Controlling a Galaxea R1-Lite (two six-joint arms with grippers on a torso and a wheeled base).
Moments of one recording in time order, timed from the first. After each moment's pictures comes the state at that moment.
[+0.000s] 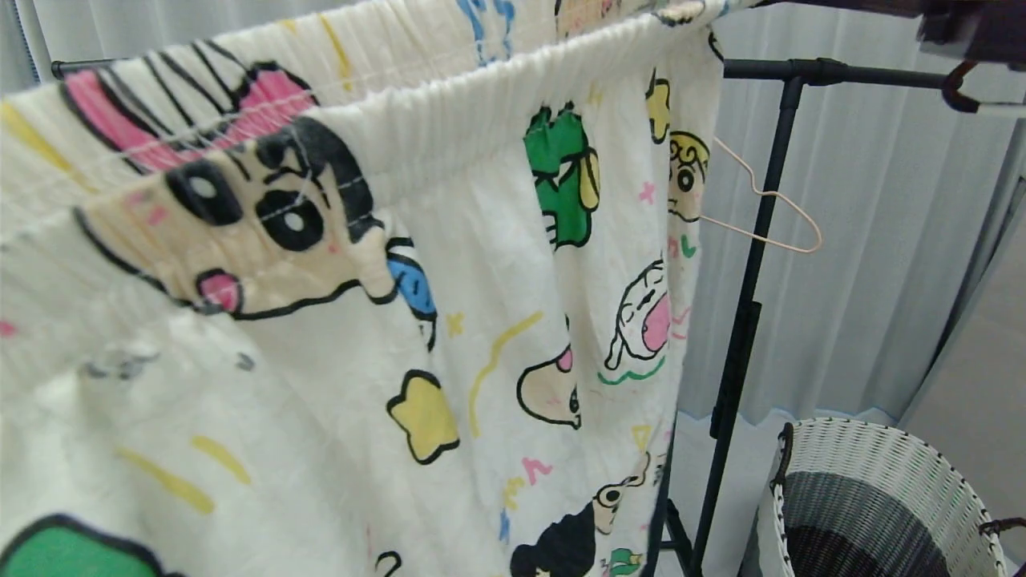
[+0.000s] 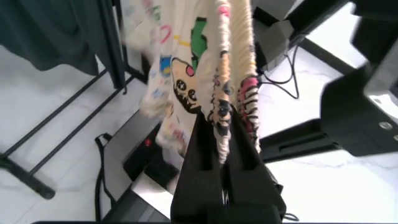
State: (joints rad) left arm -1.36 1.15 -1.71 1.06 0.12 -0.46; right arm 0.98 1.44 -1.64 0.16 0.06 0.00
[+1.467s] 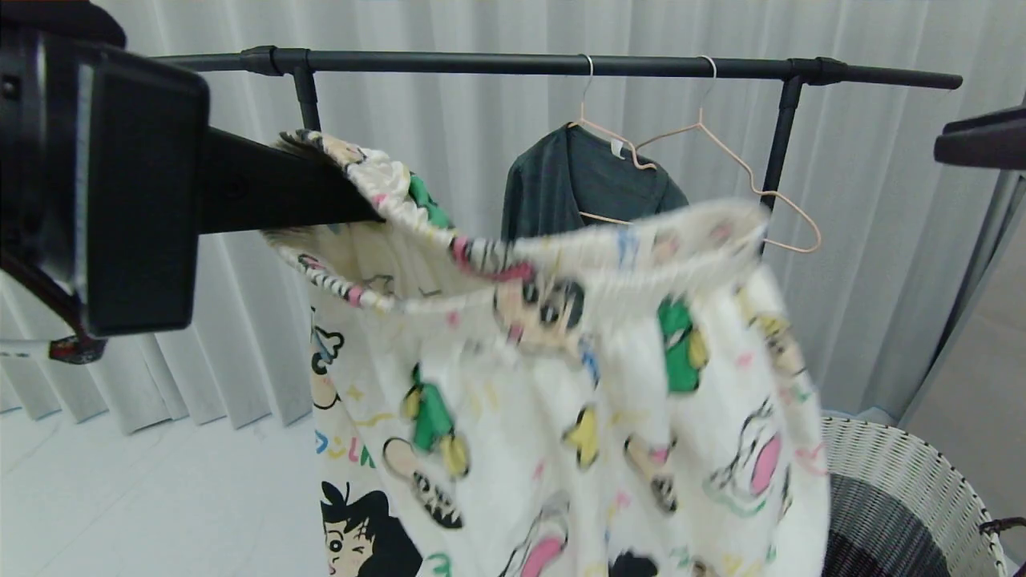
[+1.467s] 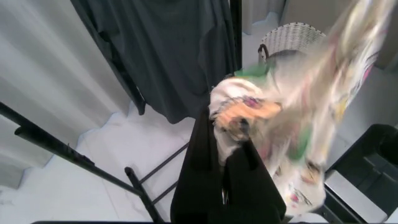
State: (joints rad) left arm -0.99 1.39 -1.71 0.76 0.30 -0.03; right arm 0.89 1.25 -1.66 0.66 -0.06 -0.04
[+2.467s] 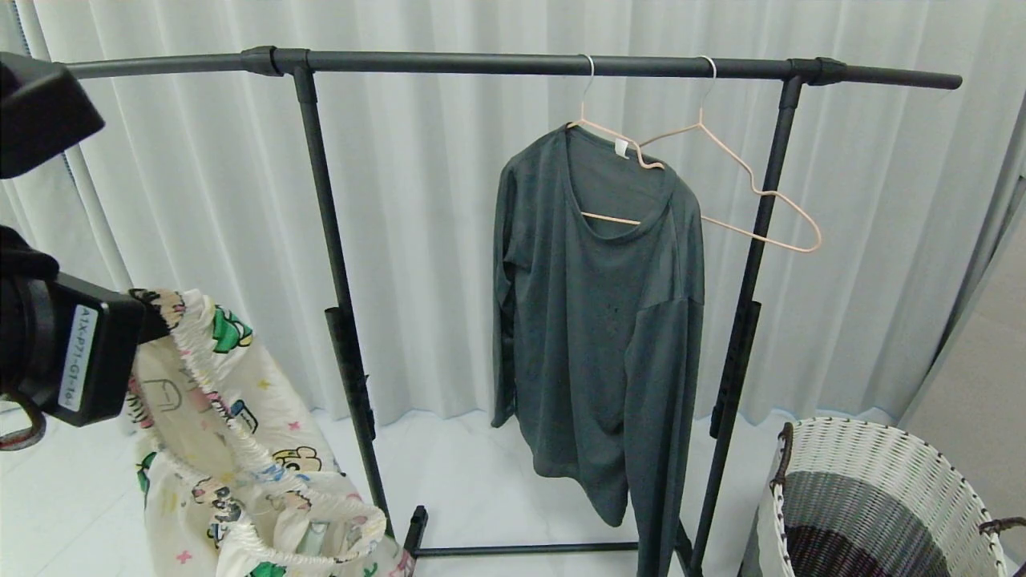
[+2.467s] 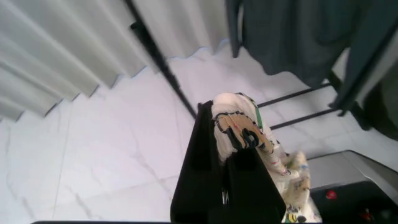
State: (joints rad) left arm -0.65 1.21 -1.34 0.76 0.46 -0.03; right arm 0.19 1.02 -1.15 0.51 -0.28 -0.37
